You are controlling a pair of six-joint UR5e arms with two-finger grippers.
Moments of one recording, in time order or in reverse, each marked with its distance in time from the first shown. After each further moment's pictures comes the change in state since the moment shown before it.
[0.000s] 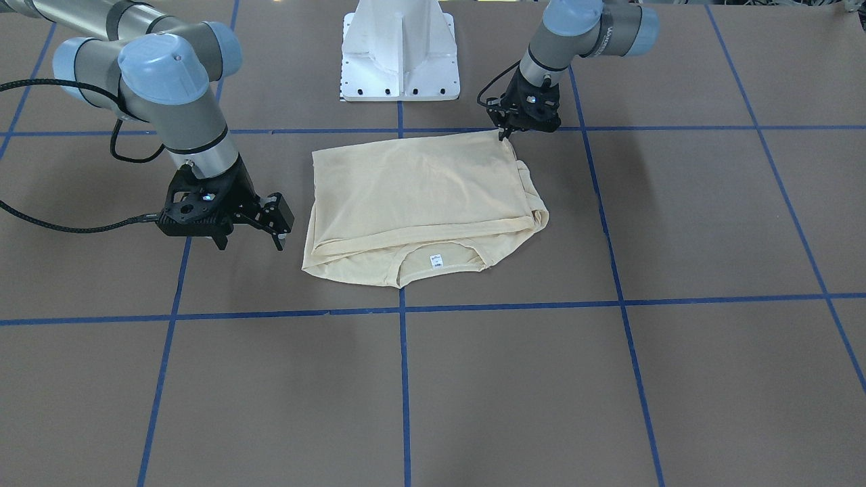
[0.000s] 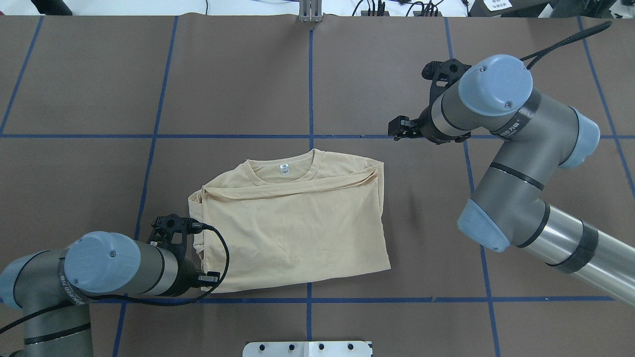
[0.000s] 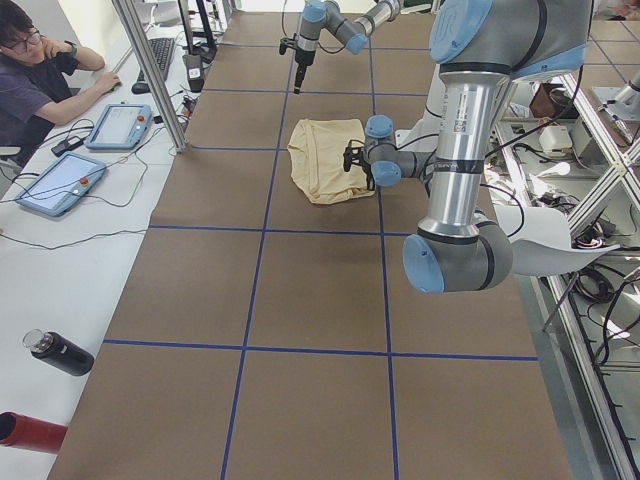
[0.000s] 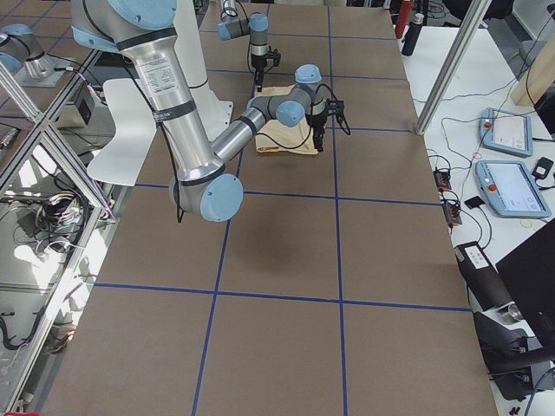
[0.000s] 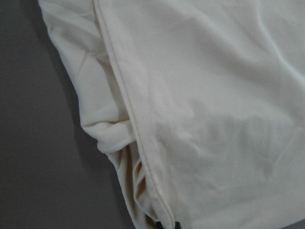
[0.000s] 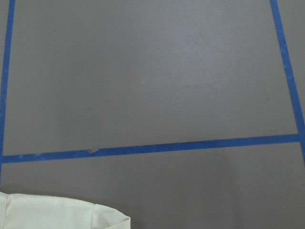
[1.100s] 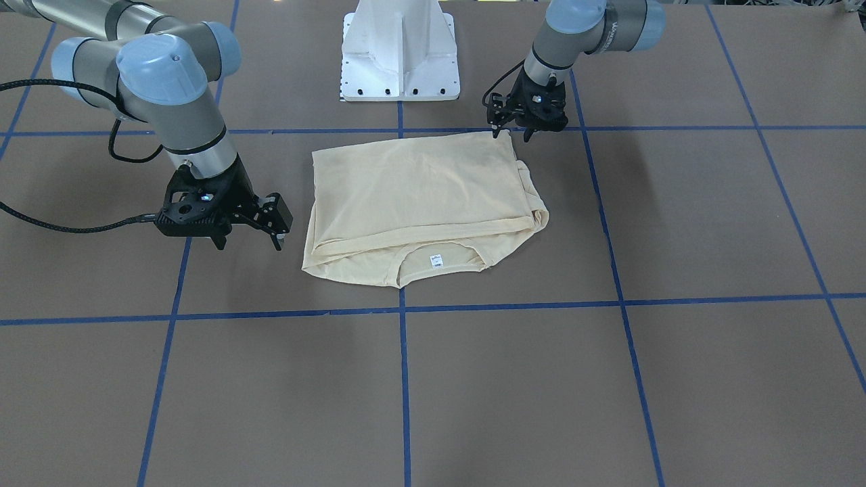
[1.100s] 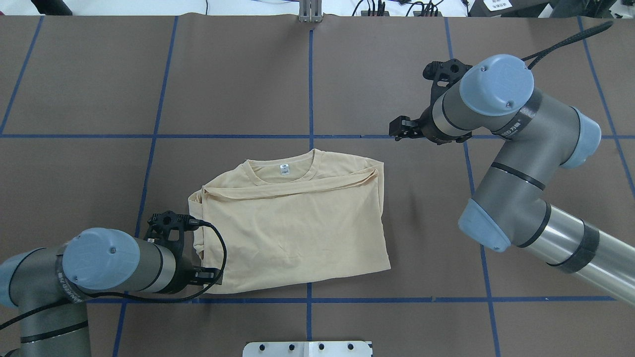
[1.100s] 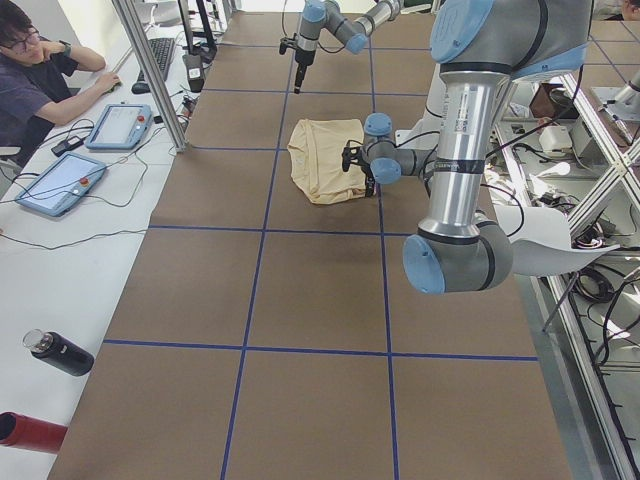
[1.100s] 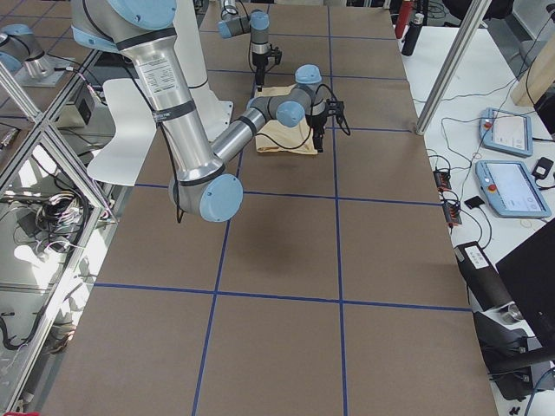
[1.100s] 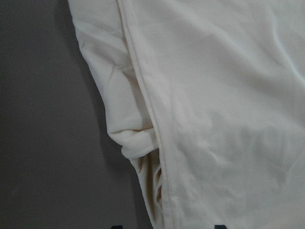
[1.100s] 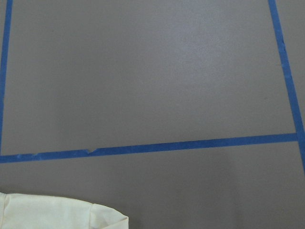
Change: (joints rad) left arm -0.001 -0.001 -0.008 0.021 0.001 -0.017; right arm 0.002 -0.003 0.000 -0.002 0.003 0.000
